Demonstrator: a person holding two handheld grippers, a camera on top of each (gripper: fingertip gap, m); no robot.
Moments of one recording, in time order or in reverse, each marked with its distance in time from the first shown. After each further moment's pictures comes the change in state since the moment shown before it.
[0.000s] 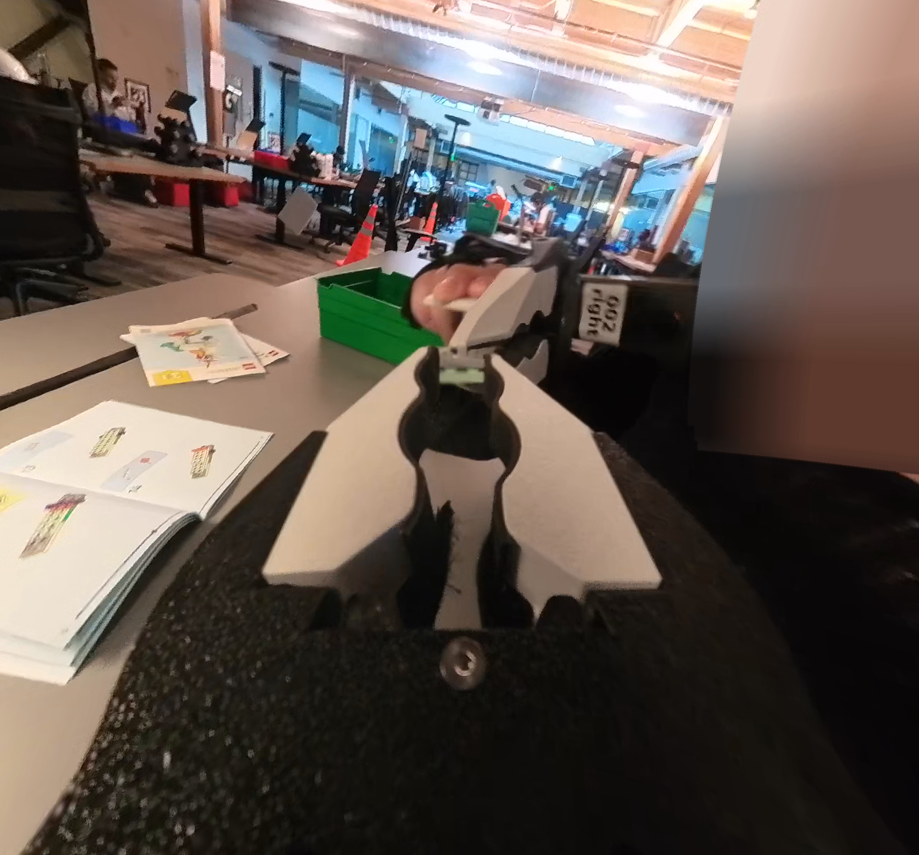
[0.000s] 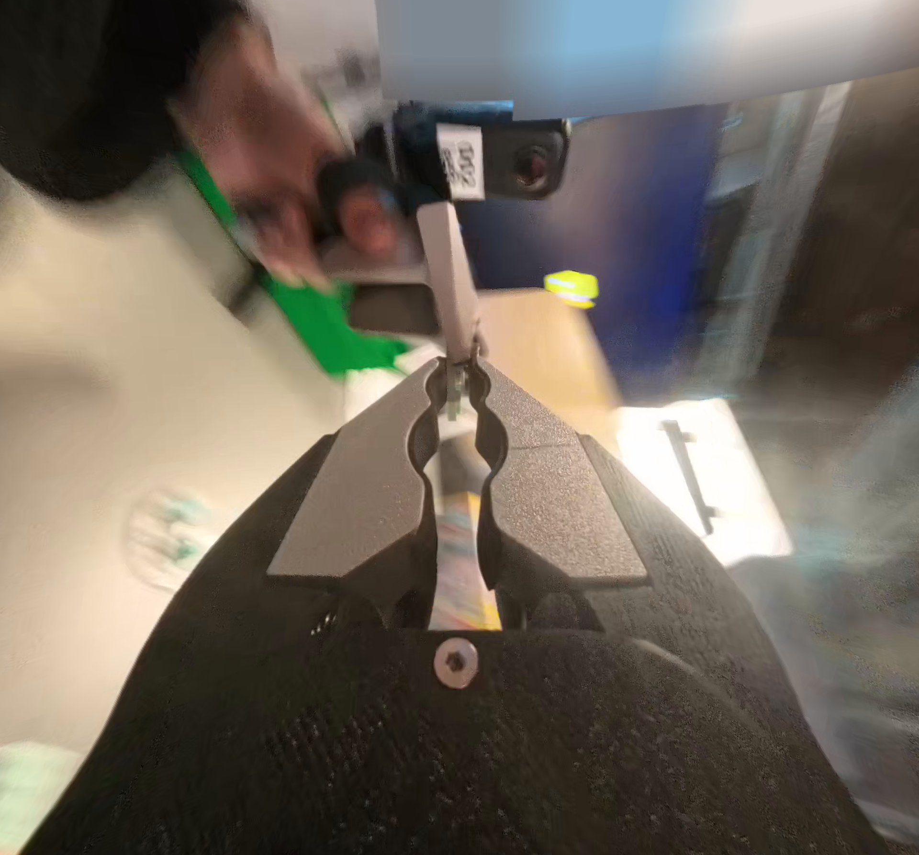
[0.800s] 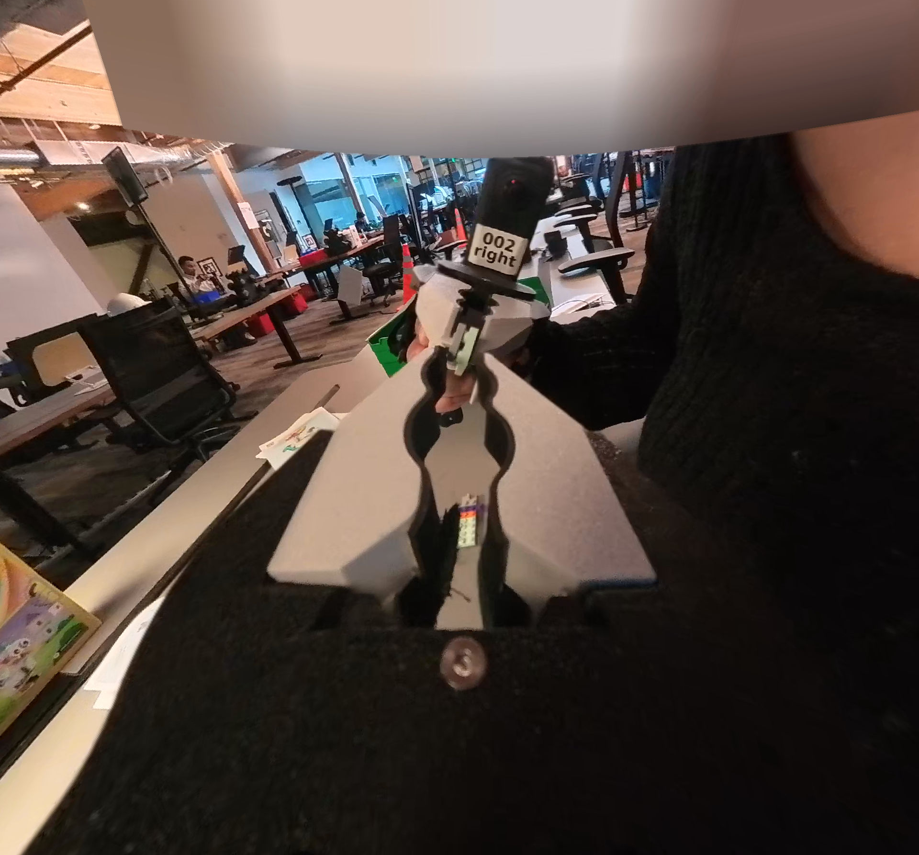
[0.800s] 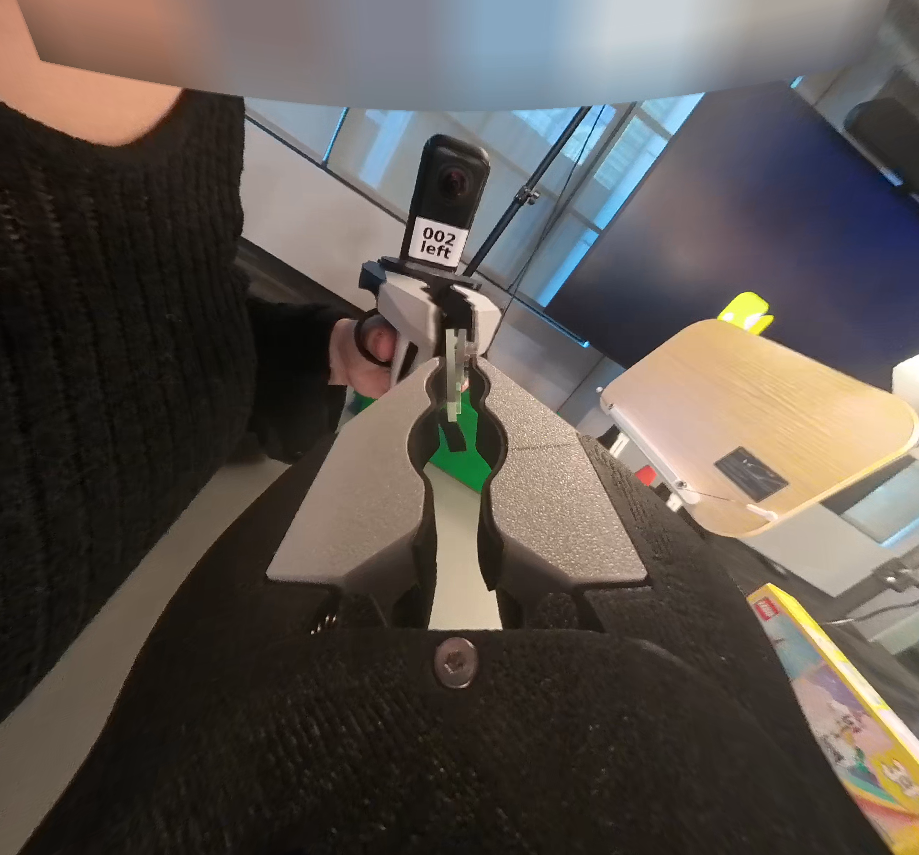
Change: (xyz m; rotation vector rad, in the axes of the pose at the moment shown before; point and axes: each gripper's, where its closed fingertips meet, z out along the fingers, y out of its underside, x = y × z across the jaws) left arm 0.025 -0.002 -0.011 -0.008 0.015 0.528; right arm 0.006 -0.015 -0.014 0.375 -0.133 0.688
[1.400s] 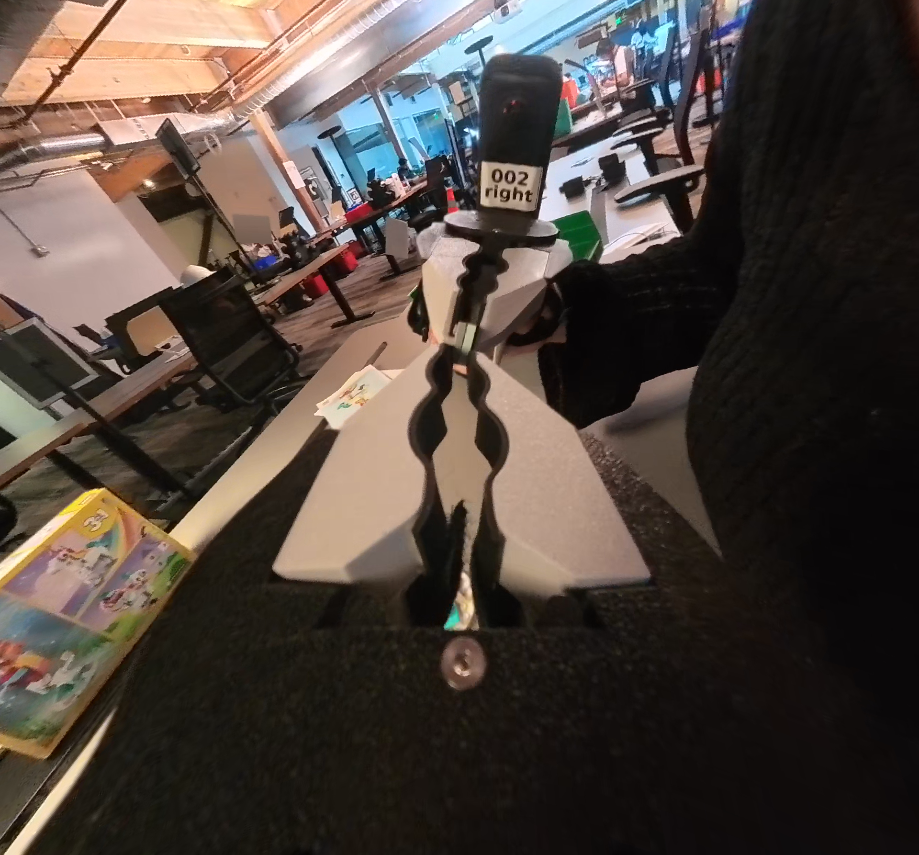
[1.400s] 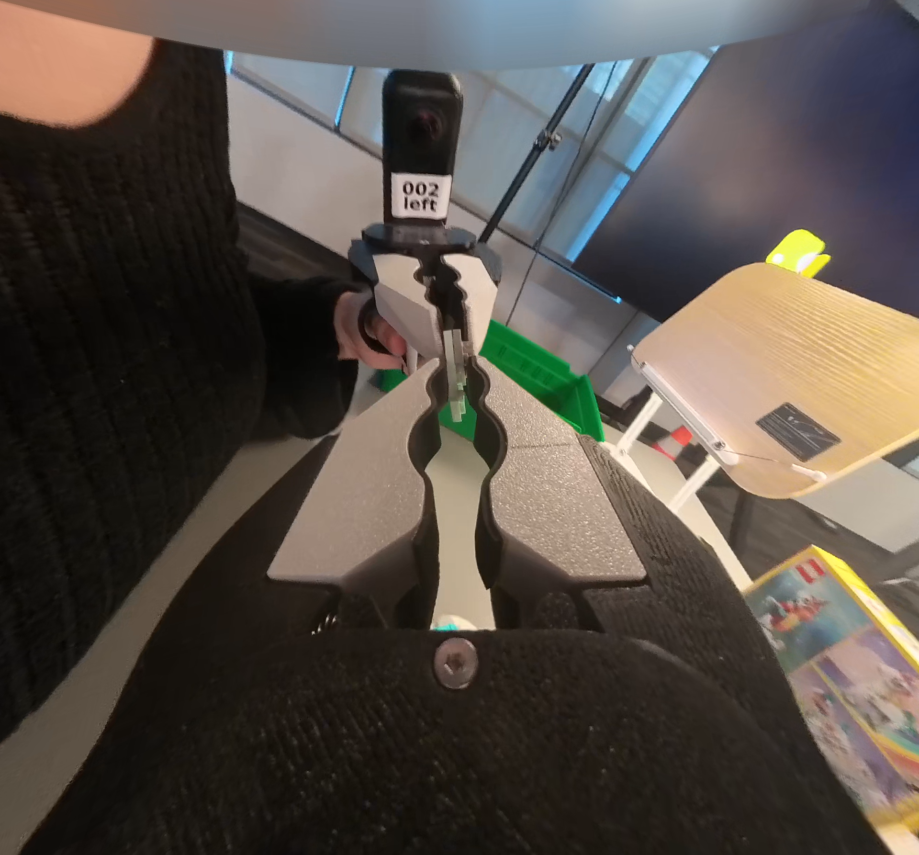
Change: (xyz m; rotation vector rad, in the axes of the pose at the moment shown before) left arm -0.005 0.019 -0.003 -0.127 -0.096 0.114; right arm -0.001 0.018 0.003 -0.088 -0.042 0.087
